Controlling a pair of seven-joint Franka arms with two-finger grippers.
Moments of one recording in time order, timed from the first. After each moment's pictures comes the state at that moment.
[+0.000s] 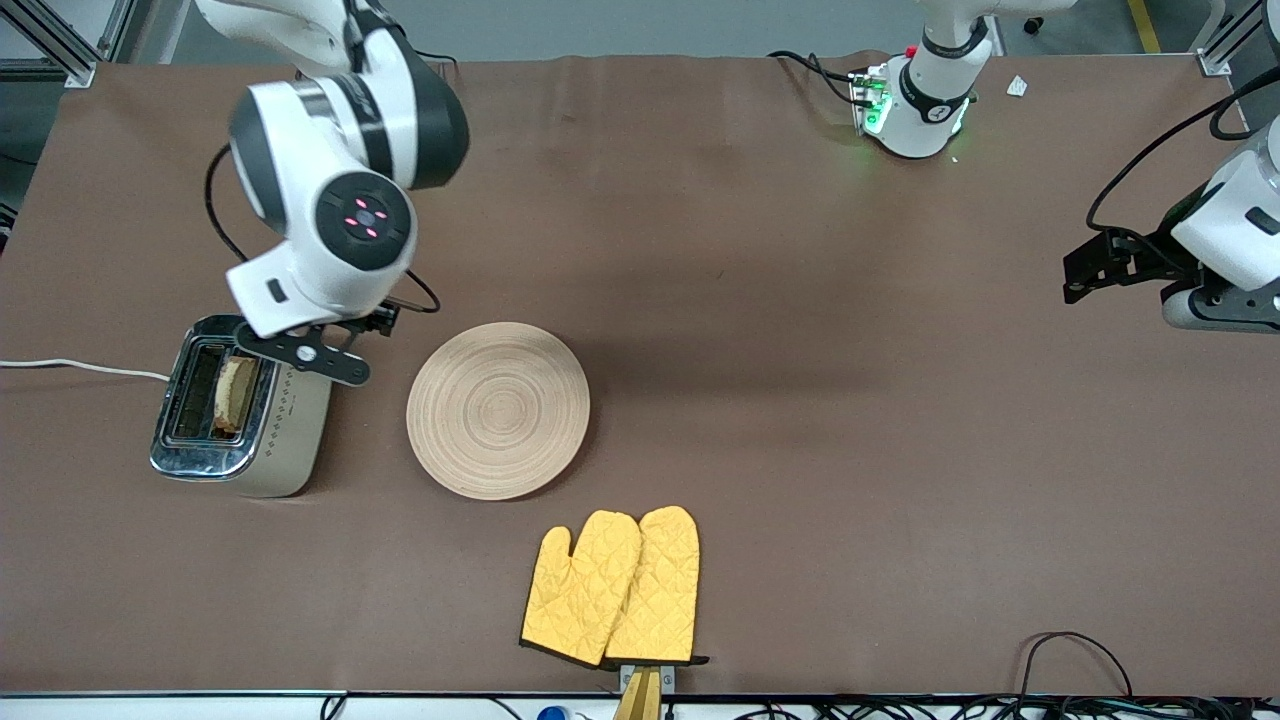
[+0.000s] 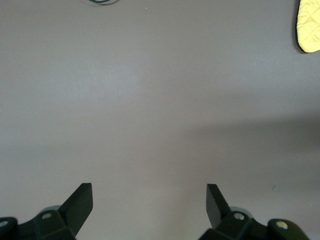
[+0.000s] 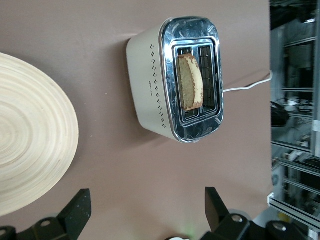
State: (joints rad) left arm -0.10 0.14 -0.02 -1.38 0.03 1.51 -0.02; right arm 0.42 0.33 0.02 -1.36 -0.38 1.32 0.65
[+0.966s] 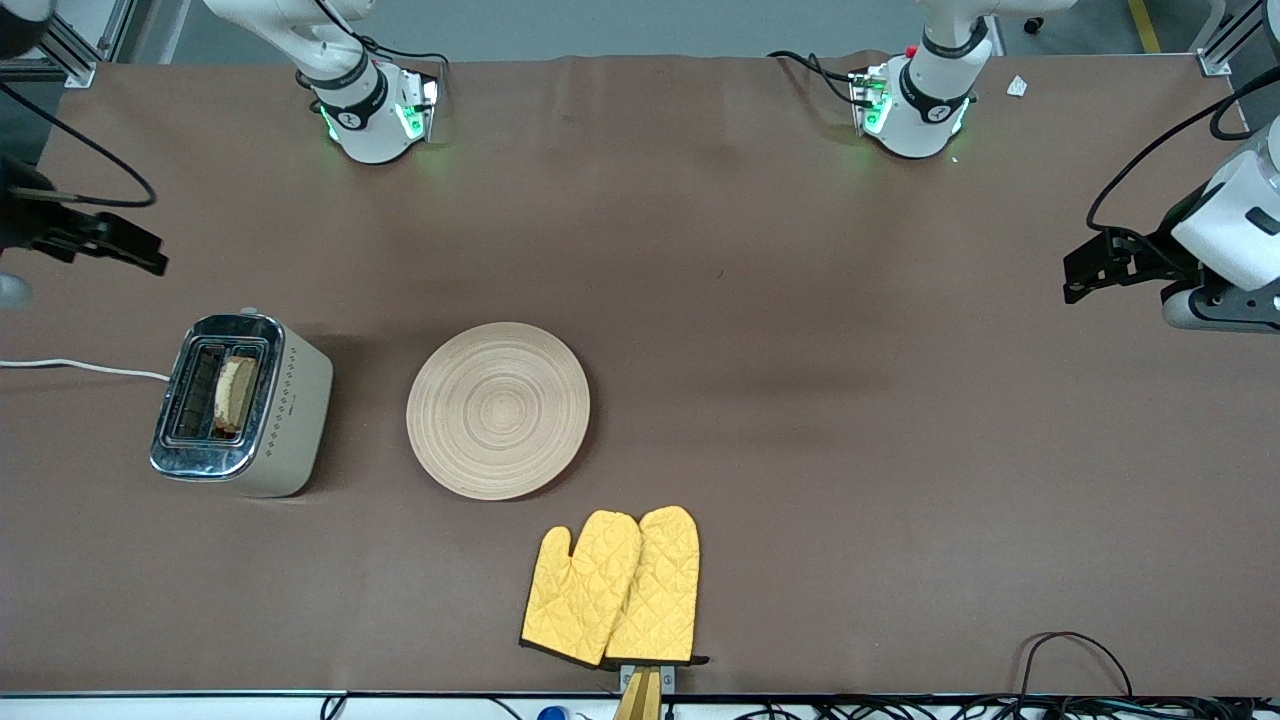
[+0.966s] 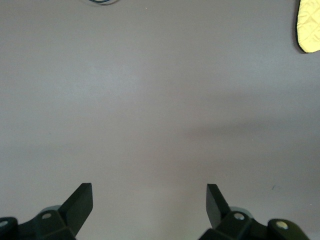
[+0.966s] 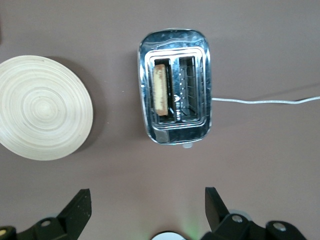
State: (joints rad) left arm -0.10 0.14 -0.02 -1.38 0.03 1.51 -0.02; right arm -0.04 0.05 0.01 -1.46 -0.04 1.41 0.08
